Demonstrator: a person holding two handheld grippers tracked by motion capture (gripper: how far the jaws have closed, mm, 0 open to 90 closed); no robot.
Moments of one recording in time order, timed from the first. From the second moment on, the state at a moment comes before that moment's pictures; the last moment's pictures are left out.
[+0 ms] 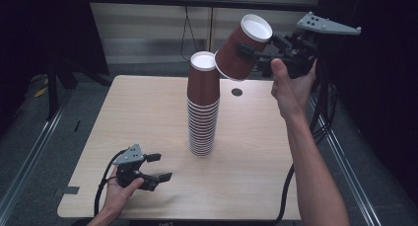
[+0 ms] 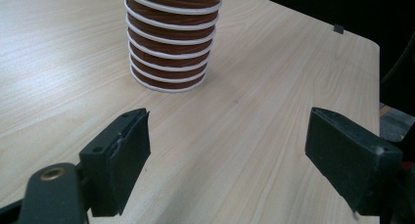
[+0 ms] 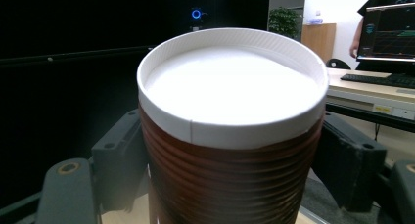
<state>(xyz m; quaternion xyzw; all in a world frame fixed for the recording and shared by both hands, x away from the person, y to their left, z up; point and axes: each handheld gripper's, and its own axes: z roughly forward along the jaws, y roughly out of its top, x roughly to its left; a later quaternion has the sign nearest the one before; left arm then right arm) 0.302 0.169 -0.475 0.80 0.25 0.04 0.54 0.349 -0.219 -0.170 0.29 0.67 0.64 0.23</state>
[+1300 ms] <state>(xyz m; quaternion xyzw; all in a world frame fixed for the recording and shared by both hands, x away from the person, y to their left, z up) 0.303 0.138 -0.439 0.79 0.20 0.04 0.57 0.337 -0.252 -0.253 0.33 0.70 0.60 0.19</state>
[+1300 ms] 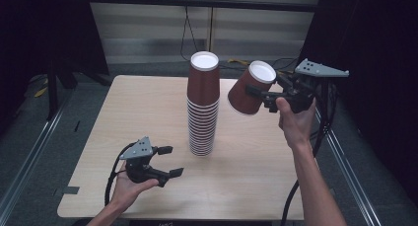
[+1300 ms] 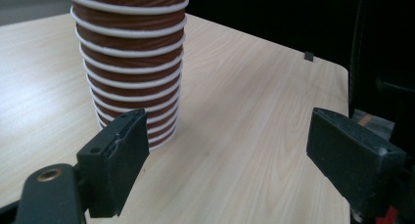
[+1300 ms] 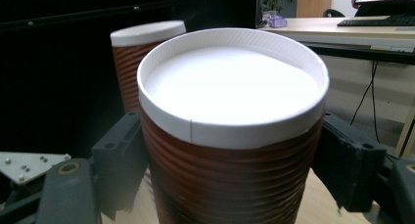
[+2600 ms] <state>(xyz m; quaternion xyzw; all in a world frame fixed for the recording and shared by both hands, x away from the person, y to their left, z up) 0.317 0.080 -0.396 0.78 0.14 0.04 0.61 0.312 -0.223 -0.331 0.31 0.74 0.58 0.11</state>
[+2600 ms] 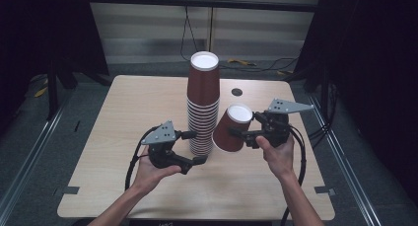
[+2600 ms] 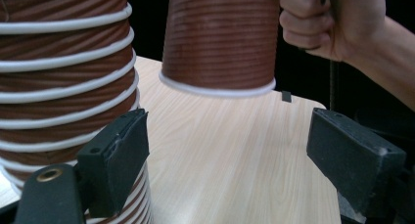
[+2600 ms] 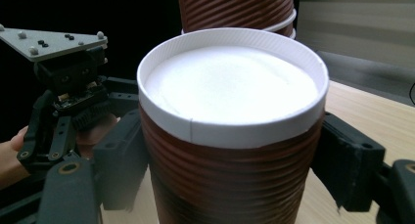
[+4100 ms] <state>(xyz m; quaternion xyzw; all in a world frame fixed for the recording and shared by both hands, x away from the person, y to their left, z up) 0.314 0.064 -0.412 0.79 0.13 0.02 0.60 0.301 -0.177 -0.361 0.27 0.76 0.58 0.05</state>
